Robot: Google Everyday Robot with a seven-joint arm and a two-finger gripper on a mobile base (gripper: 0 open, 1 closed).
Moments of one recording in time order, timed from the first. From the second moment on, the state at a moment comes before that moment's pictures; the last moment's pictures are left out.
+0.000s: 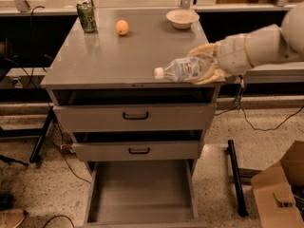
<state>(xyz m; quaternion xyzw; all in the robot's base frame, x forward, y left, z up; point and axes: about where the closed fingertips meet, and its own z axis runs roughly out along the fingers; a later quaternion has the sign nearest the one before) 0.618 -0.141 0.891 -0.76 0.46 0.00 0.47</state>
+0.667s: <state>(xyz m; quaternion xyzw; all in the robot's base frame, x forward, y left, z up) 0.693 -0.101 0.875 -0.81 0.43 0.05 0.40</state>
